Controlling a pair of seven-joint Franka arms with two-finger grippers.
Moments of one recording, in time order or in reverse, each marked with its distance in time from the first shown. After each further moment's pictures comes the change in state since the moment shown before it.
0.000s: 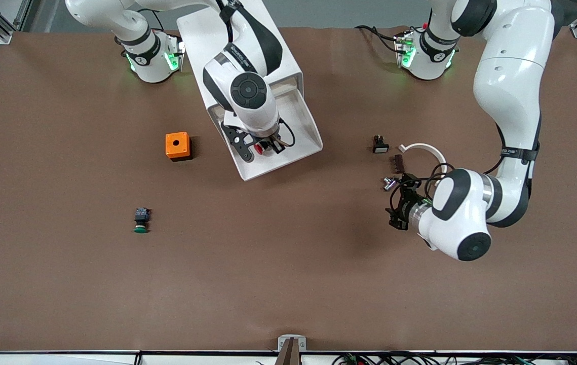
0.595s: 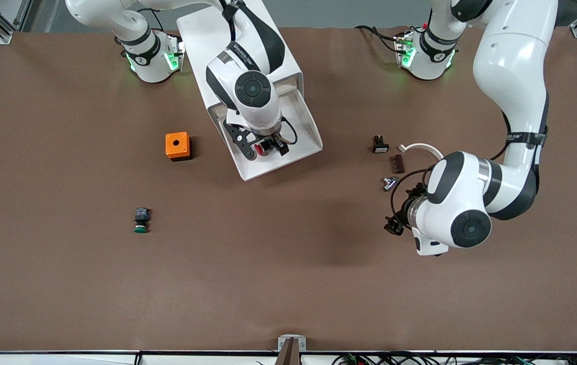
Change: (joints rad) left arm -0.016 -0.094 -0.046 0.013 0.094 0.136 0.470; right arm 0.010 0.000 -0.015 0.041 0.000 -0.090 0.001
